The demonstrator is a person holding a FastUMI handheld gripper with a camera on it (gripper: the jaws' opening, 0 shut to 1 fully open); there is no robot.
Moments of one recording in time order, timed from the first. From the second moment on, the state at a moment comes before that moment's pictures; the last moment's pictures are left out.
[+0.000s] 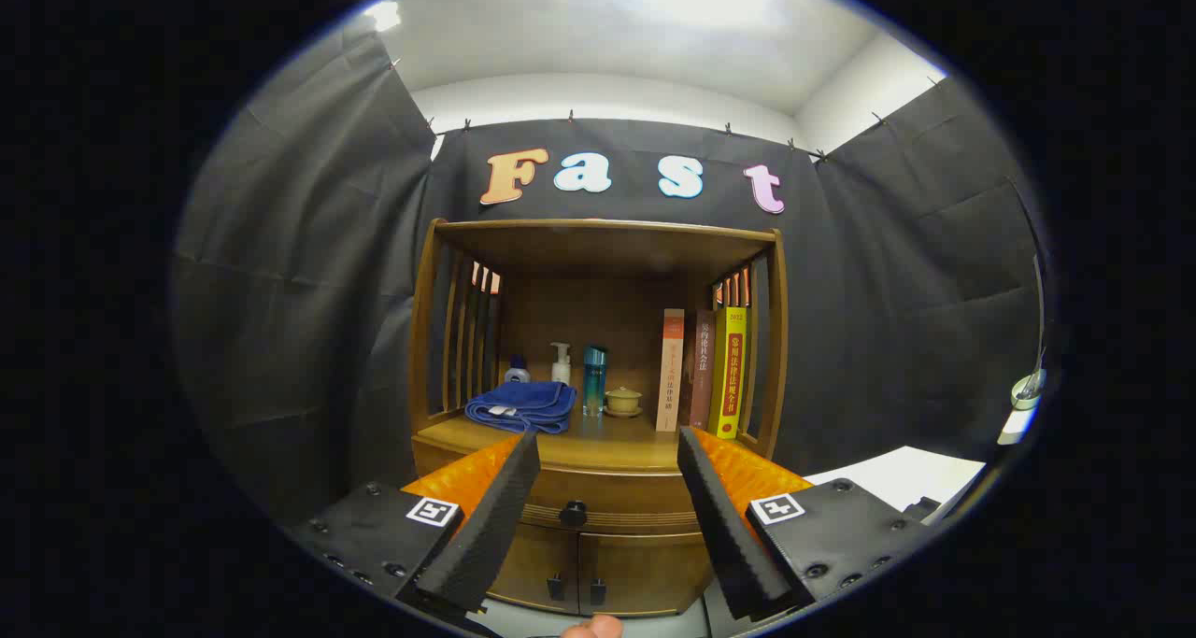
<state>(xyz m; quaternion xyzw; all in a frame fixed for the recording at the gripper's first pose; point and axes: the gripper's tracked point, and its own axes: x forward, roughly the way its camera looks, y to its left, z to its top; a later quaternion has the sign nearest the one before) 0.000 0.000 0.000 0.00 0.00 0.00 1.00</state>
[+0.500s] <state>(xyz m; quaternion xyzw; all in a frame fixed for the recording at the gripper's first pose) -0.003 -0.002 0.008 0.01 -0.01 0.00 1.00</state>
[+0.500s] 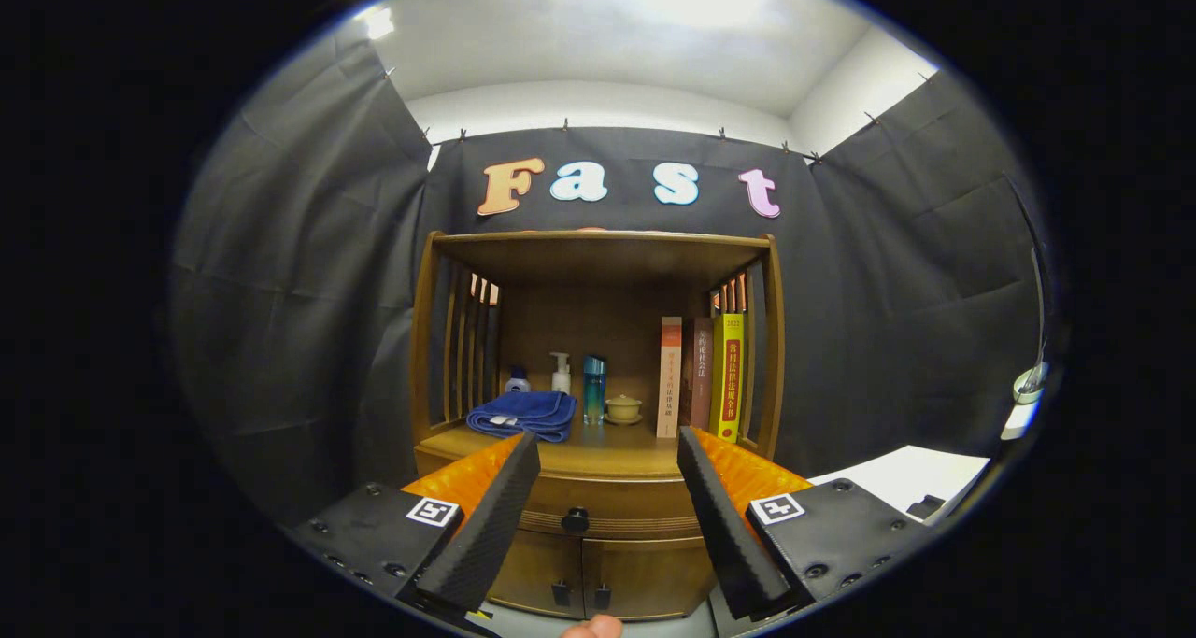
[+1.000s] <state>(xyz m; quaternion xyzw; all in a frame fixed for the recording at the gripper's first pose) -0.005 0.004 0.015 0.01 -0.02 0.00 1.00</state>
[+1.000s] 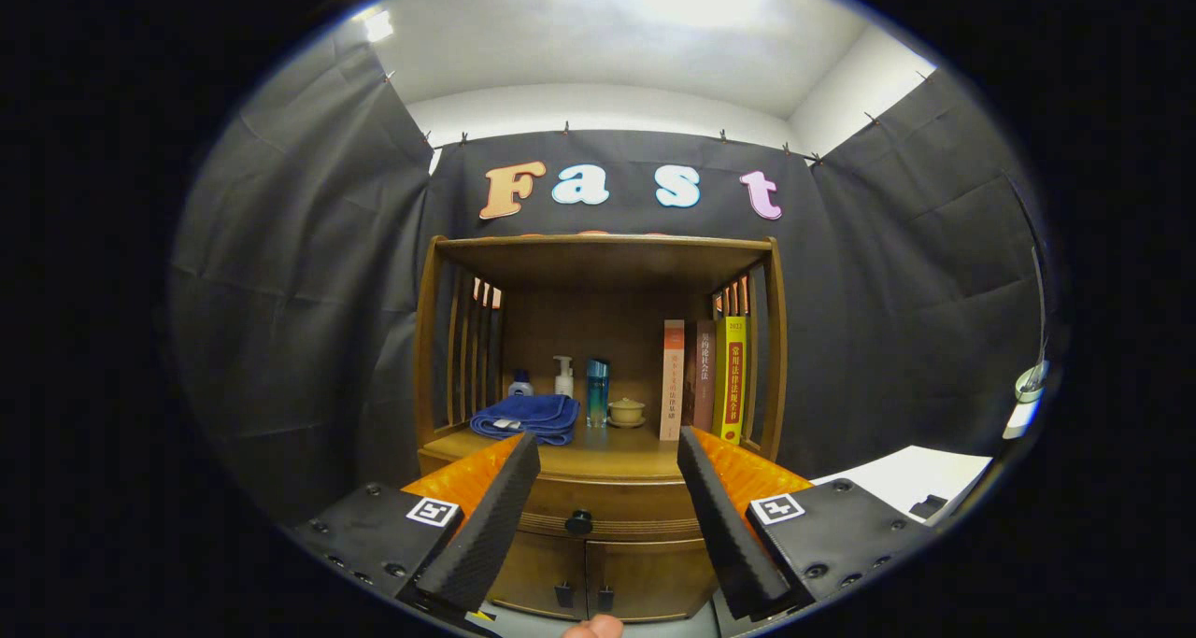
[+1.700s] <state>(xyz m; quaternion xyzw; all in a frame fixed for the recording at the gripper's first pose) 0.036 0.005 -0.081 -0.02 0.00 -0.02 1.00</state>
